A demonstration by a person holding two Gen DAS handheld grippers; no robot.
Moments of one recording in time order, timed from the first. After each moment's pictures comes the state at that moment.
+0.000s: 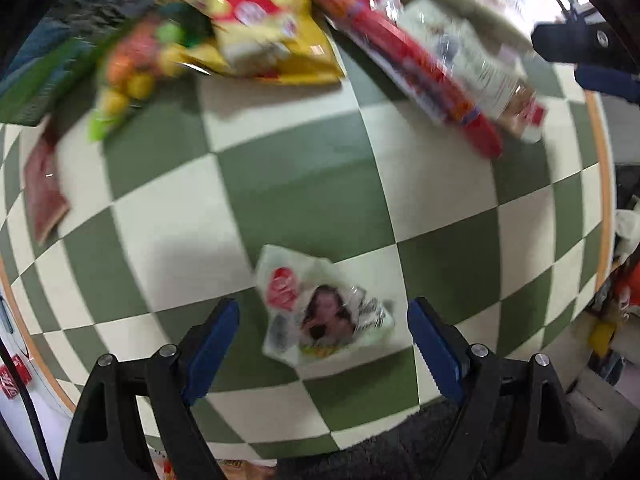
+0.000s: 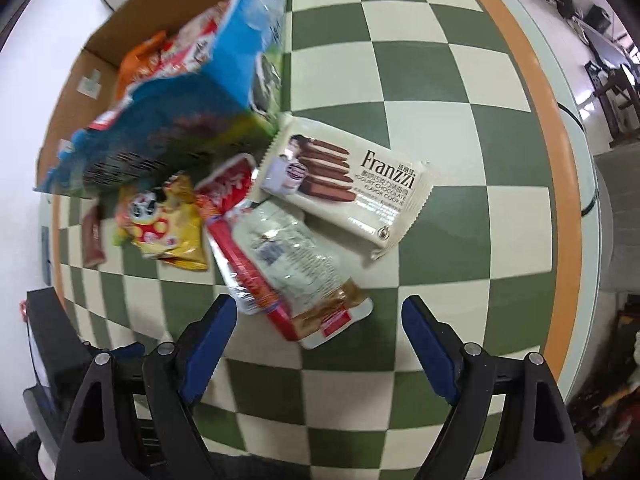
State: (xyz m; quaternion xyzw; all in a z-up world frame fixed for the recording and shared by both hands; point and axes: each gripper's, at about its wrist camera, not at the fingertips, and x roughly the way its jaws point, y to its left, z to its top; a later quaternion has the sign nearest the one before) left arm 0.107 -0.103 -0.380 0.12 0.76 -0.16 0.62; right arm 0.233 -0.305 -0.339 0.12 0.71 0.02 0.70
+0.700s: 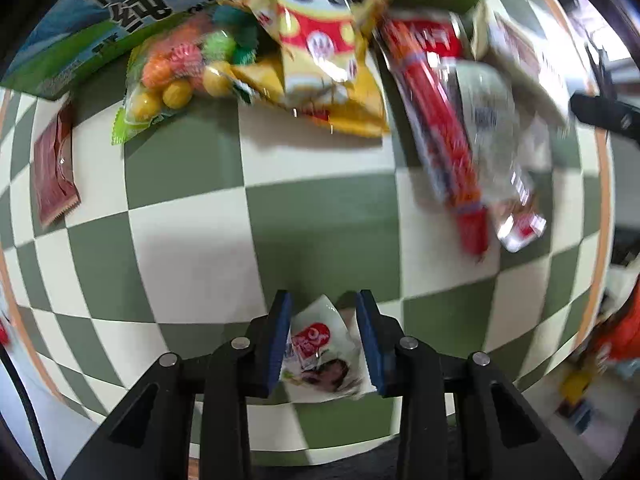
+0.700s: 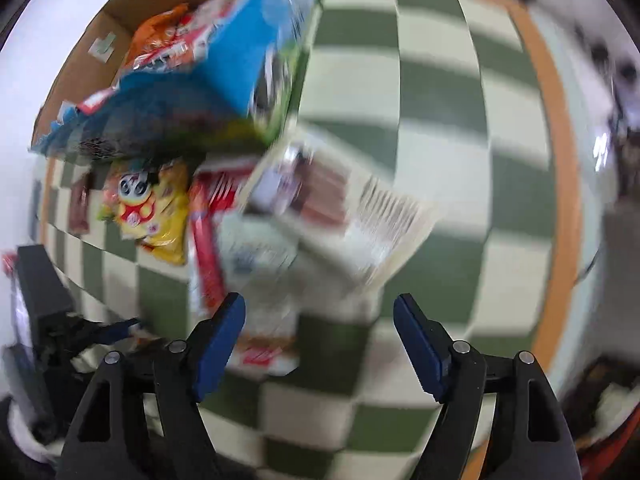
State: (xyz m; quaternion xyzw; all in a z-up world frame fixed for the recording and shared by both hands) left arm 0.146 -0.100 -0.373 0.03 0.76 -0.11 0.64; right arm 0.258 -0.313 -0.345 0.02 0.71 0.08 0.70
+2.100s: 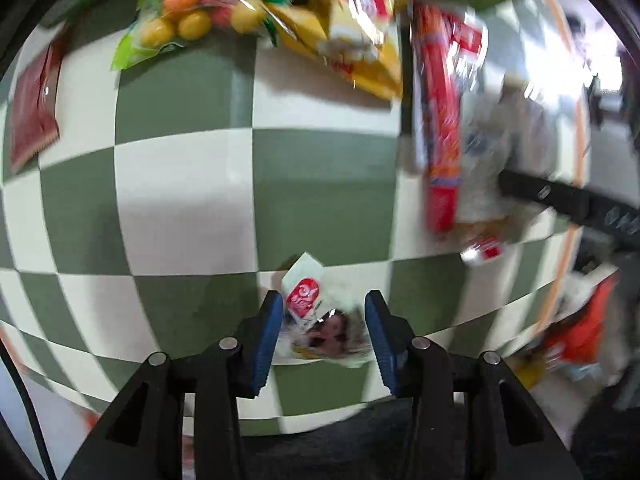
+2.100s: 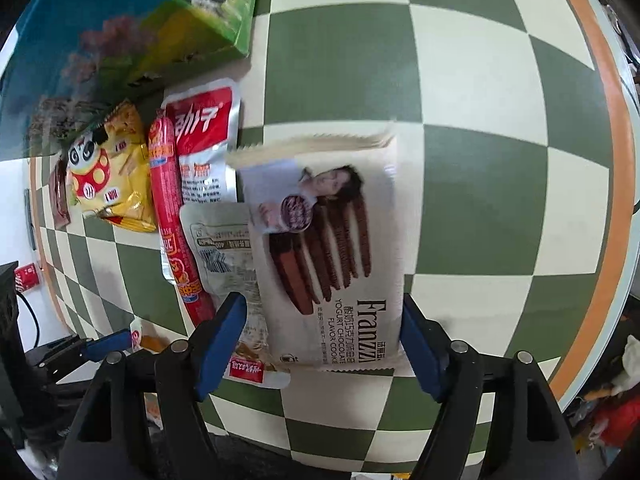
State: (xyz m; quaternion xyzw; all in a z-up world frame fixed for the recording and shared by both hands) left arm 0.143 -0.050 -0.368 -0.02 0.80 -0.13 0.59; right arm 0.251 -0.341 -0.405 0.10 0.79 0.05 0.60
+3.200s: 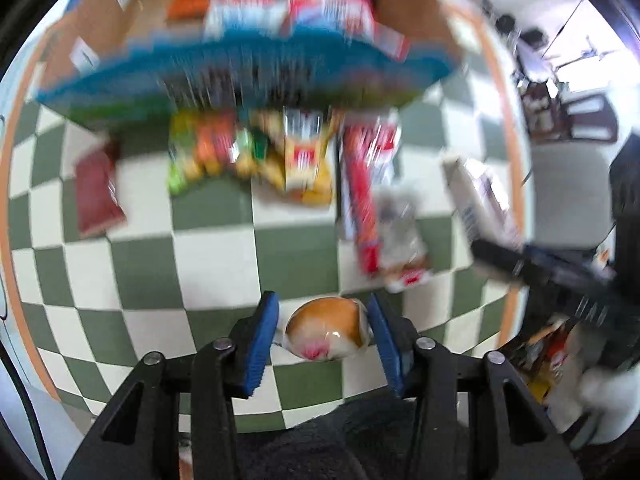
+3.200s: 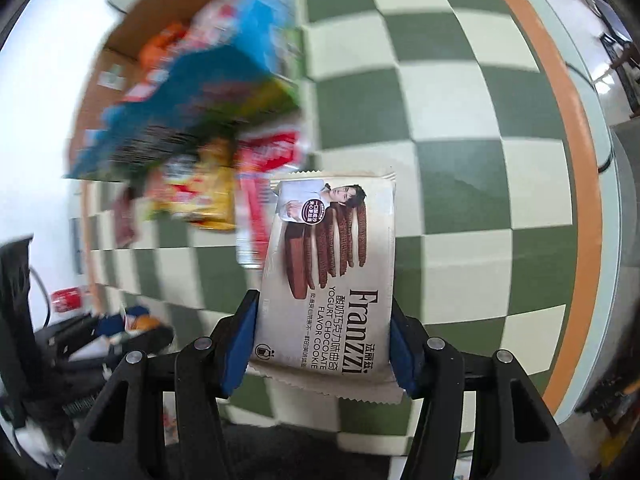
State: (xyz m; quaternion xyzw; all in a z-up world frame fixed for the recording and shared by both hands) left arm 0.154 -0.063 -0.257 -0.04 0.72 -0.16 0.67; right arm 0.210 -0.302 -0.307 0.18 0.71 0.06 0.68
